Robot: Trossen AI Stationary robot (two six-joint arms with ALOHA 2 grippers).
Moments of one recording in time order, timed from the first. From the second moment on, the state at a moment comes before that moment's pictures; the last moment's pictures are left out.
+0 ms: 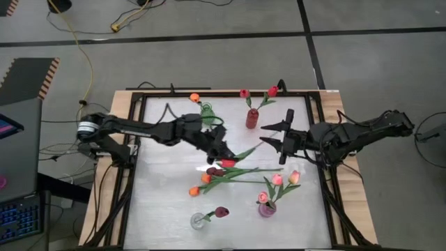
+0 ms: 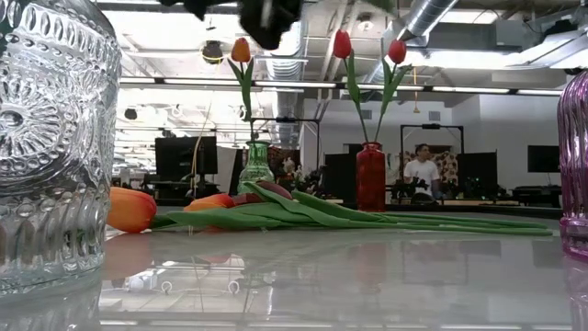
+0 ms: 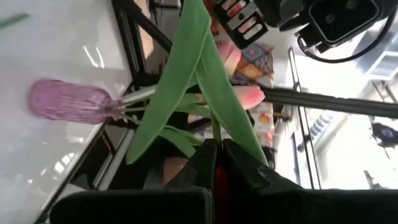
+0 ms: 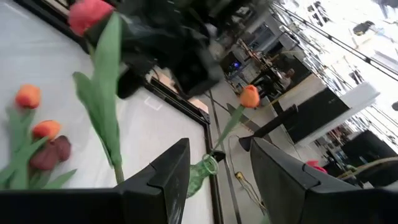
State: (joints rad) left arm 0.05 1.55 1.10 0.36 0.50 -1.61; right arm 0.25 0.90 0.84 -0.08 0.52 -0.69
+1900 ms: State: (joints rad) left arm 0.14 1.70 1.28 0.35 0.62 -1.55; right arm 0.26 0.96 0.84 -0.25 0.60 -0.72
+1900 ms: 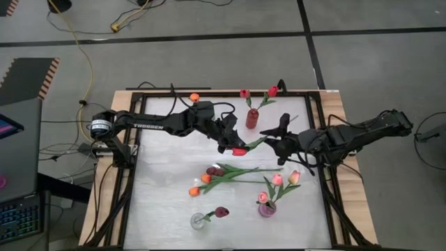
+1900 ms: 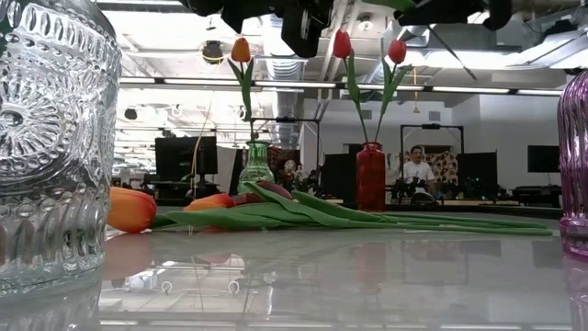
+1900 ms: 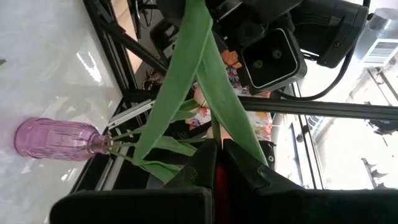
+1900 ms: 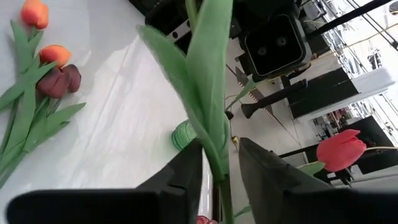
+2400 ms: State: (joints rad) left arm 0.14 1.70 1.28 0.35 0.56 -1.32; right arm 0.26 0.96 0.84 -0.26 0.60 -0.72
